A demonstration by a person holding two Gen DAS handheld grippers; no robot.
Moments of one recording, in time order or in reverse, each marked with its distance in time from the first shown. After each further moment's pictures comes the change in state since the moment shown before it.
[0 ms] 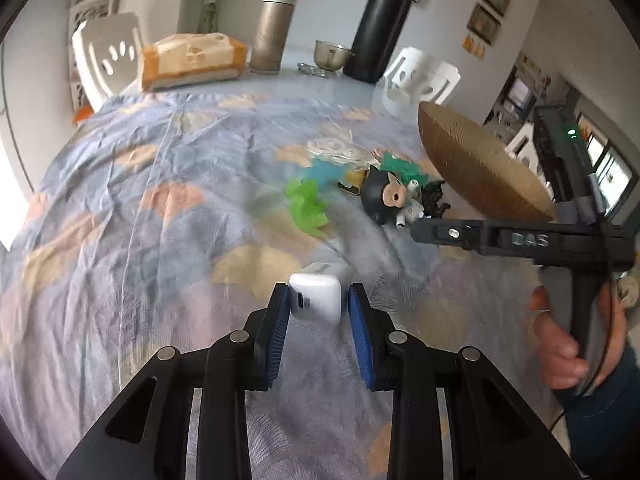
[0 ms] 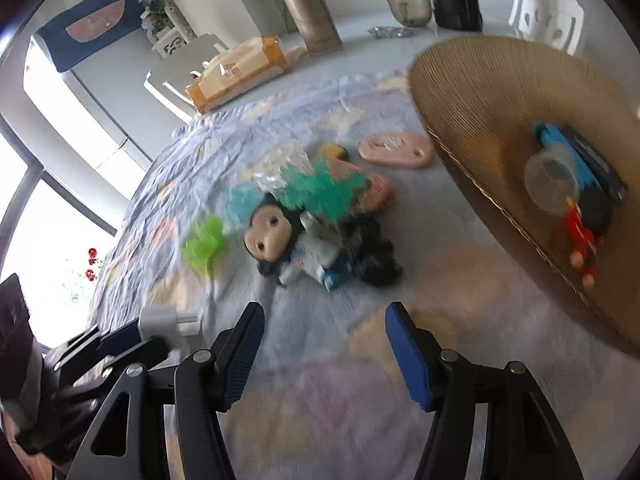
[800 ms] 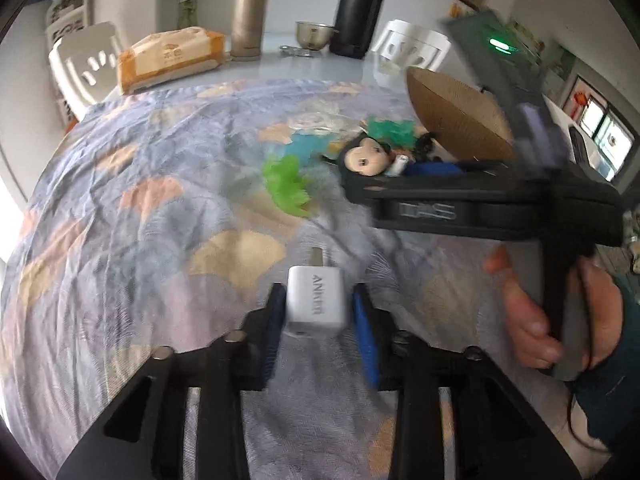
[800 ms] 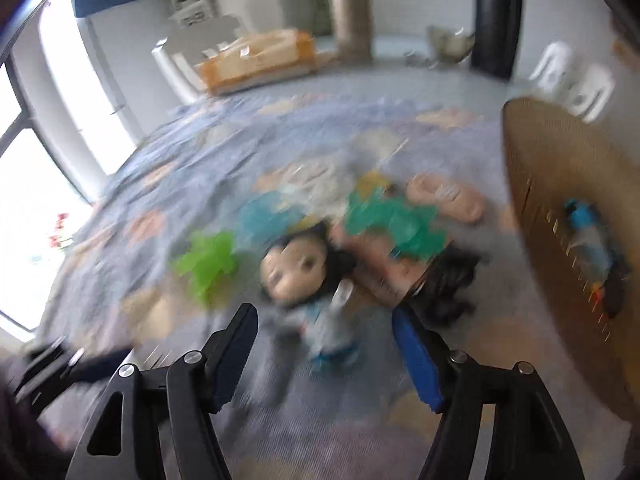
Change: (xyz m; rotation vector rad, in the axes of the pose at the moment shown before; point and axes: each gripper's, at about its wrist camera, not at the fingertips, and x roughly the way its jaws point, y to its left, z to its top) left arm 0.018 -0.021 -0.007 0.127 0.074 0.054; right arm 0.032 0.041 0.017 -0.177 -0.060 -0.208
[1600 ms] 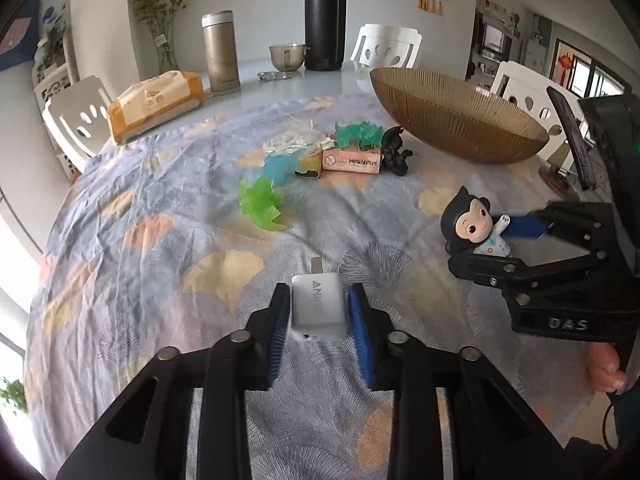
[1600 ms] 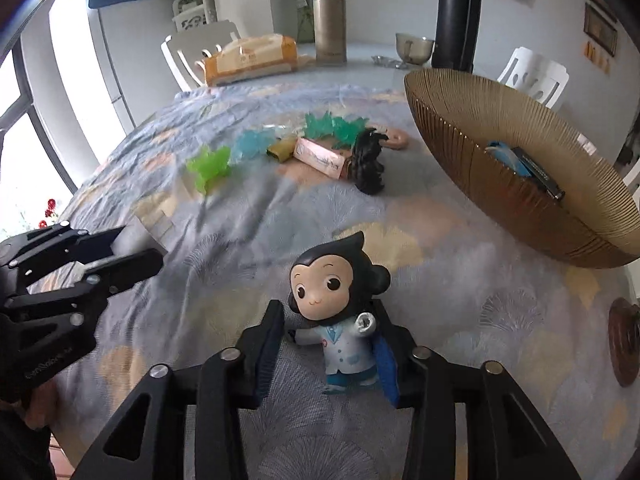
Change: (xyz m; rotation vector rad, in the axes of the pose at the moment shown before) left arm -0.008 -0.030 -0.005 0.151 -0.063 0.070; right arm -0.069 -0.024 -0.093 -0.002 -0.035 -0.022
